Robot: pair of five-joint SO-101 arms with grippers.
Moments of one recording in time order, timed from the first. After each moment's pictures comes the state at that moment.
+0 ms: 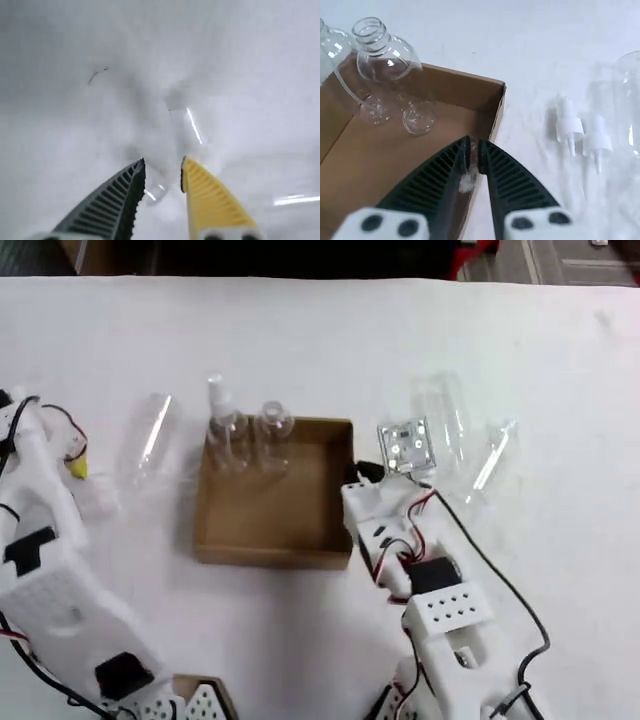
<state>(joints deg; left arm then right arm) -36.5 28.2 -10.6 78.9 43.4 -19.7 -50.8 73.8 16.0 -1.2</state>
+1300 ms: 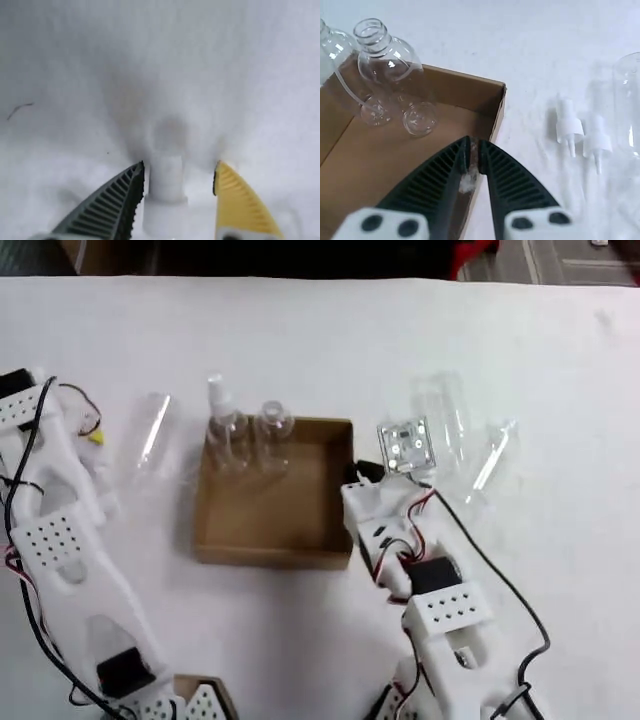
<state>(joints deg) -33.6 59.1 -54.5 91.6 50.2 -19.7 -50.8 73.8 16.0 -1.2</state>
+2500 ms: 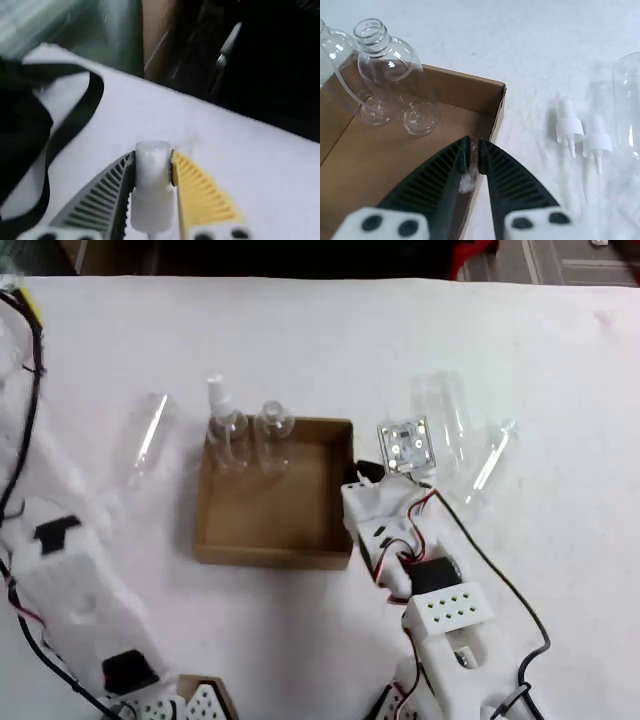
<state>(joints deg) -26.4 29.4 -91.8 101.9 6.6 -19.7 -50.8 73.8 16.0 -1.2</state>
